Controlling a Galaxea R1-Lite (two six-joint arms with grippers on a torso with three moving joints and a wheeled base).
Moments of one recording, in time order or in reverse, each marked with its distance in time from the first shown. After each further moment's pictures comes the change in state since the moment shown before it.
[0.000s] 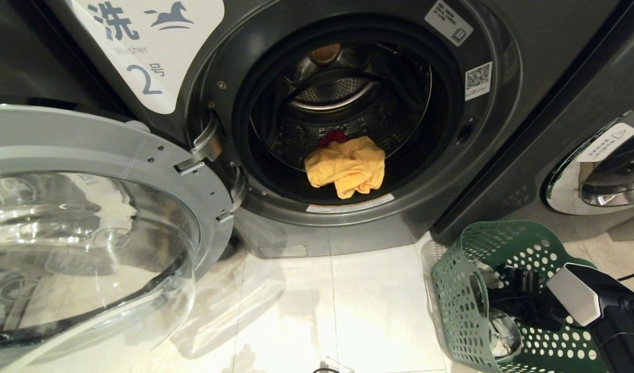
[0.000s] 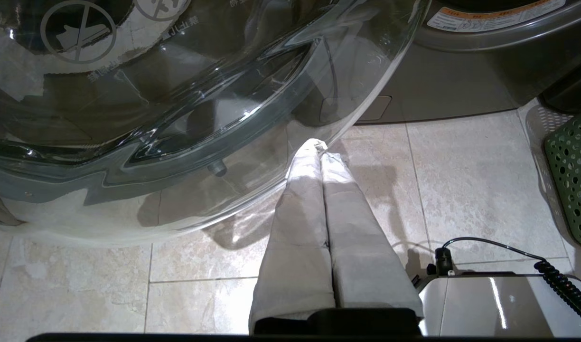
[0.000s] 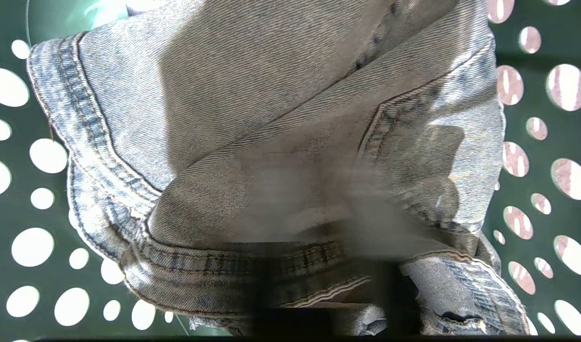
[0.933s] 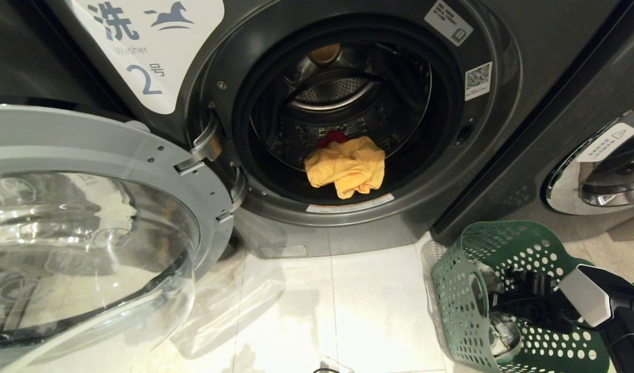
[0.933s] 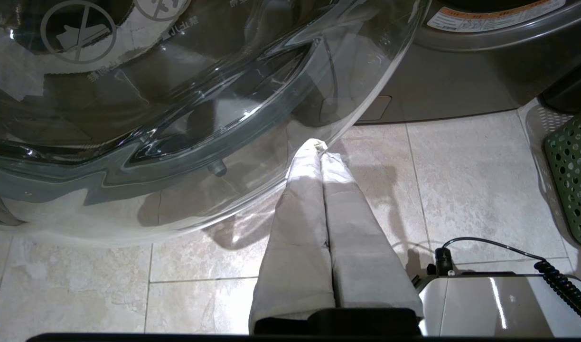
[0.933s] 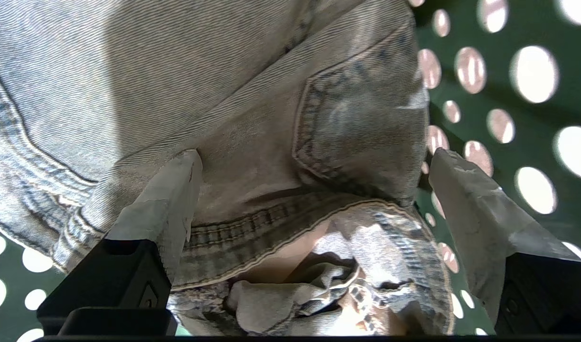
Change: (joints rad) left arm 0.000 0.000 0.000 0.000 0.000 0.000; right arm -0.051 -0.003 -0.002 0.047 -0.011 -0.087
